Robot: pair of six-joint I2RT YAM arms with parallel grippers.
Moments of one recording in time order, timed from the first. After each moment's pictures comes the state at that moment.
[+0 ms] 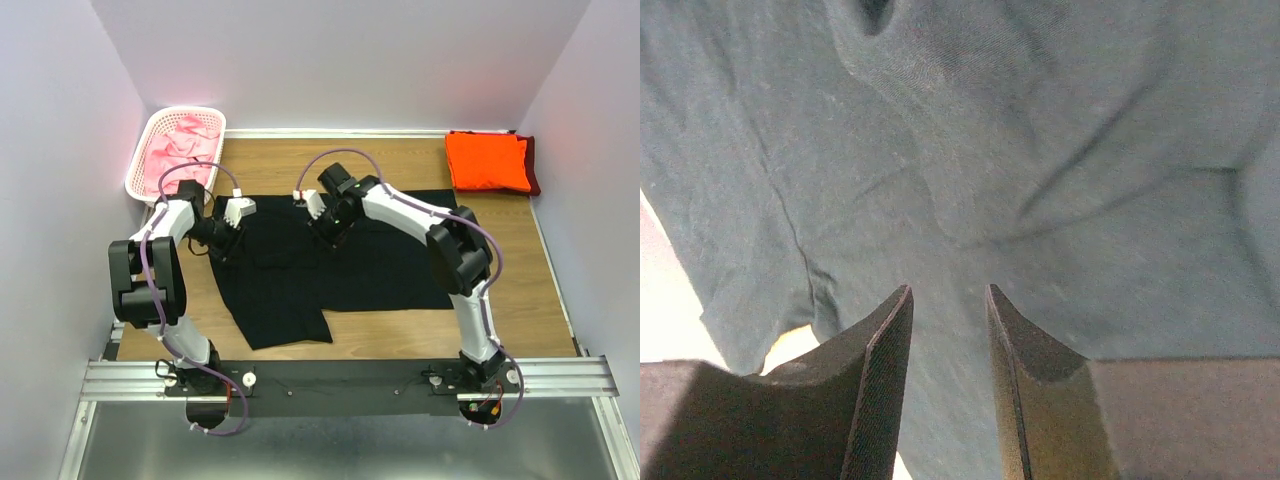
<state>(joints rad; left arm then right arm) 0.10 1.69 1.11 -0.93 0.72 0.80 0.68 2.14 1.72 -0.78 -0.53 -0.22</state>
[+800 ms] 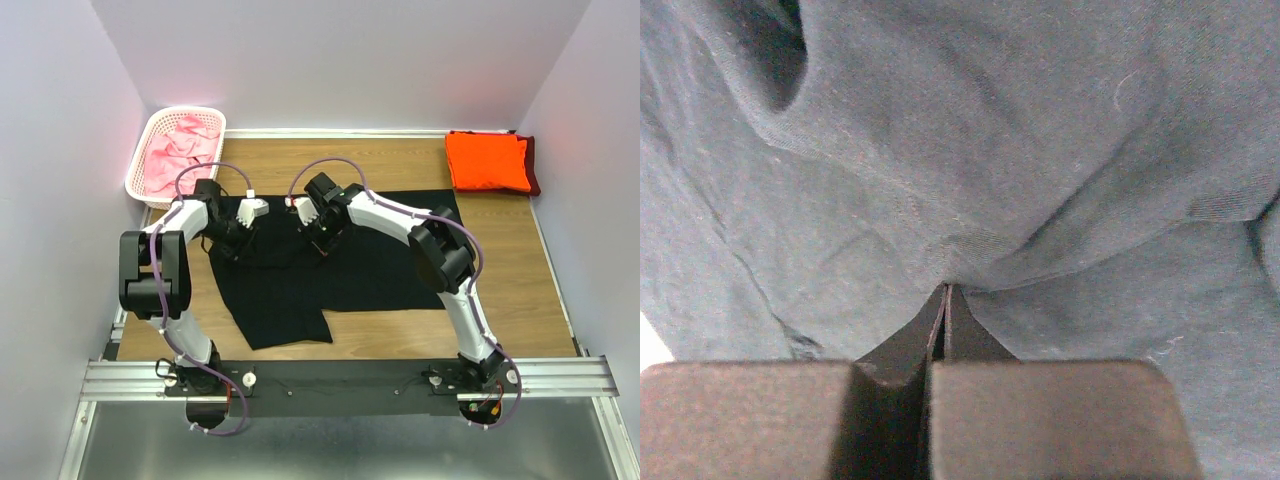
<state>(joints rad) 0.02 1.74 1.10 -0.81 0.69 0.71 0.75 2.25 1.78 -0.75 -0.43 -0.08</state>
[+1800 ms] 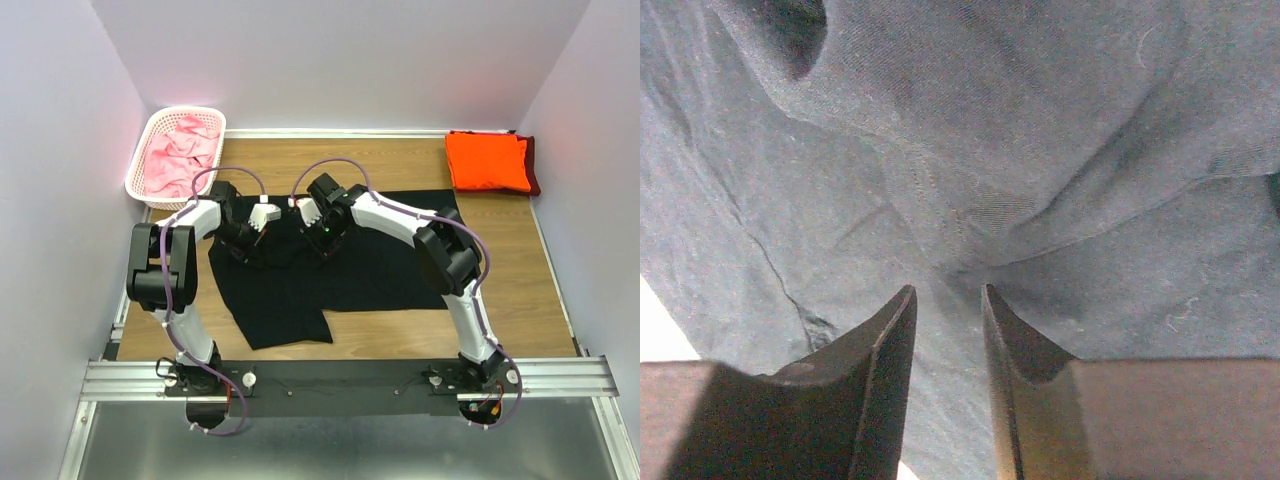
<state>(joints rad) -0.07 1.80 1.10 -0.78 0.65 0.66 0.75 2.20 1.72 -0.75 -0.42 -0.07</state>
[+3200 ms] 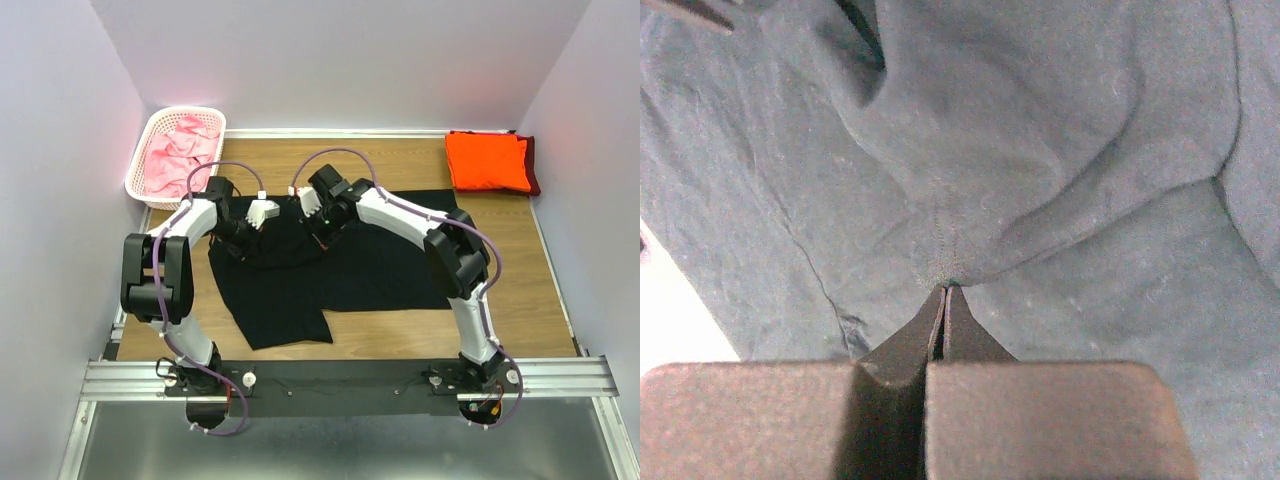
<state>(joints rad) -0.07 1.71 1.12 -0.84 0.63 0.68 0.75 2.15 1.74 -0.73 -0.42 -0.03</state>
